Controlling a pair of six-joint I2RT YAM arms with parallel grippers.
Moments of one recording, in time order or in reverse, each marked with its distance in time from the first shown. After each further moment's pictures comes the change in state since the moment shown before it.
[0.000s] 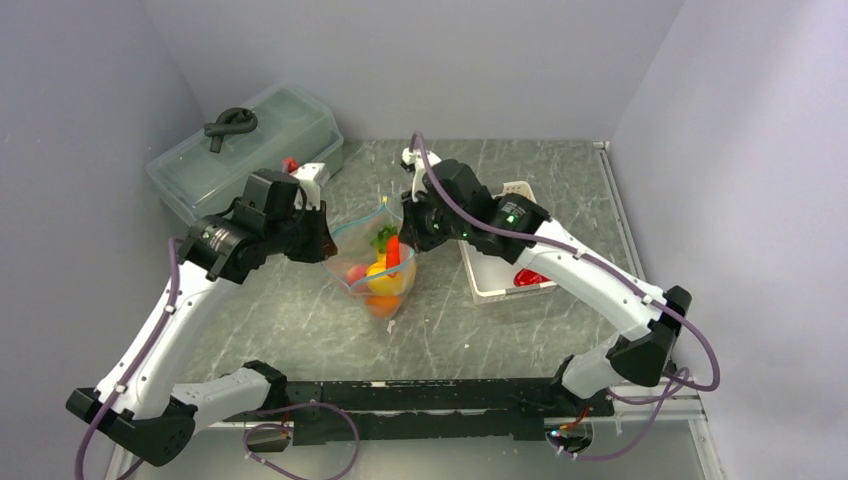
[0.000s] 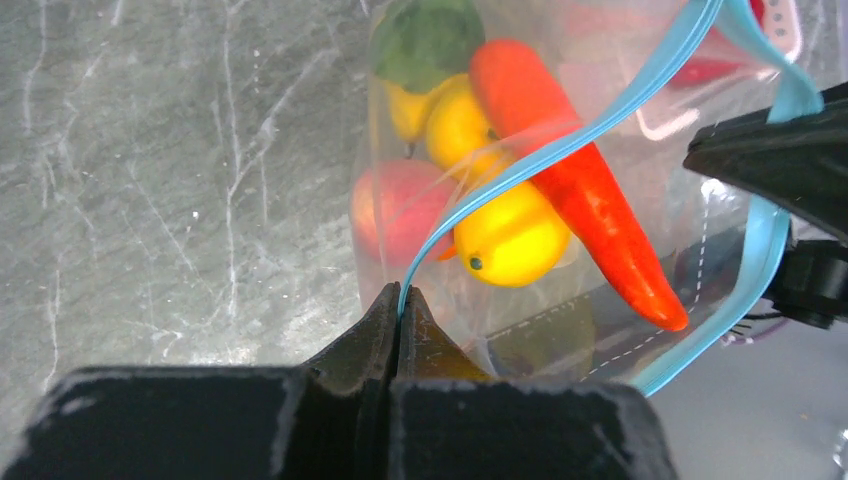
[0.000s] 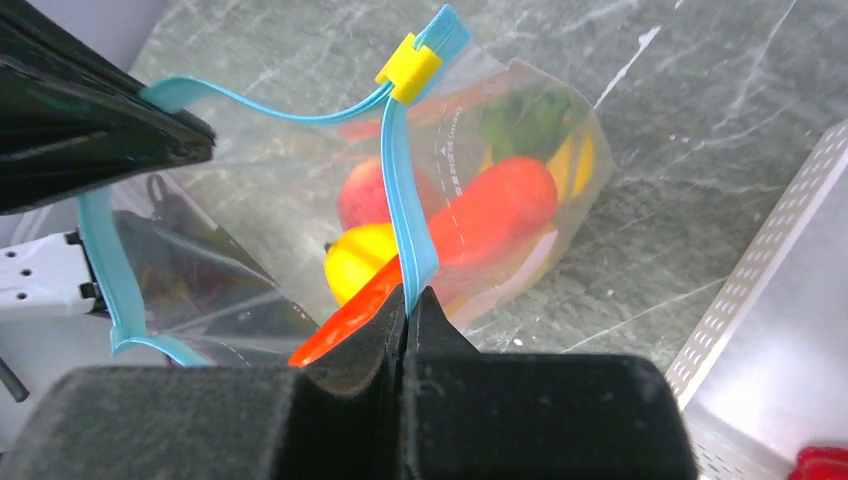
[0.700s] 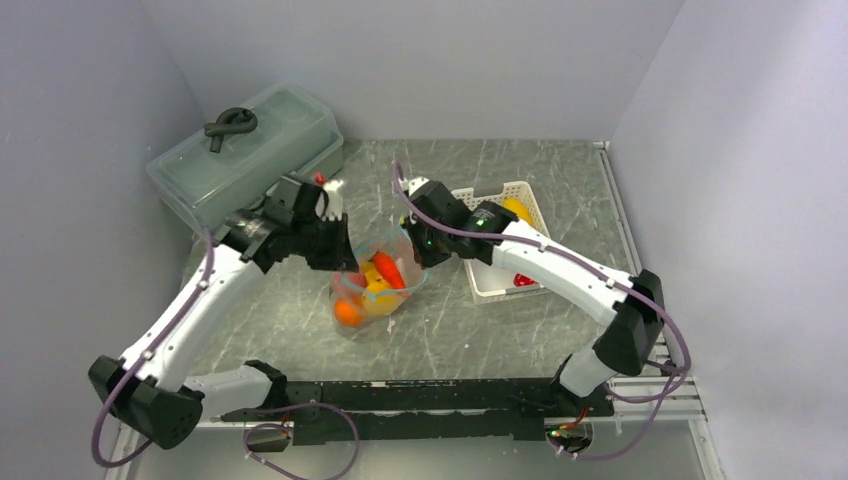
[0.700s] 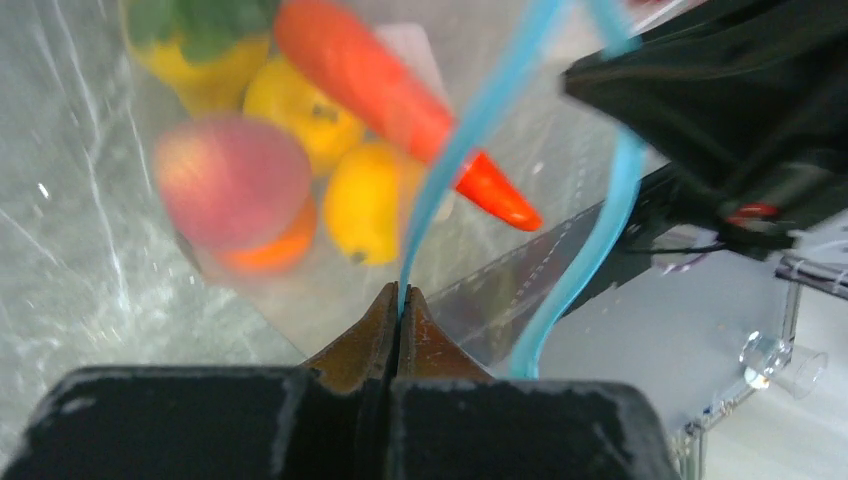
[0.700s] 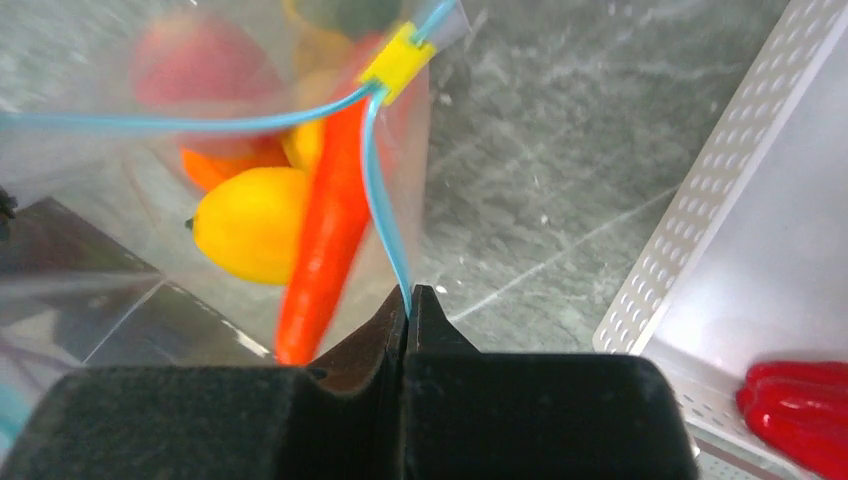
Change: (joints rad) left arm 0.000 0.091 -0.175 0.074 0.209 -0.051; right arm -0.022 0.096 -0.139 -0.056 0.079 -0.035
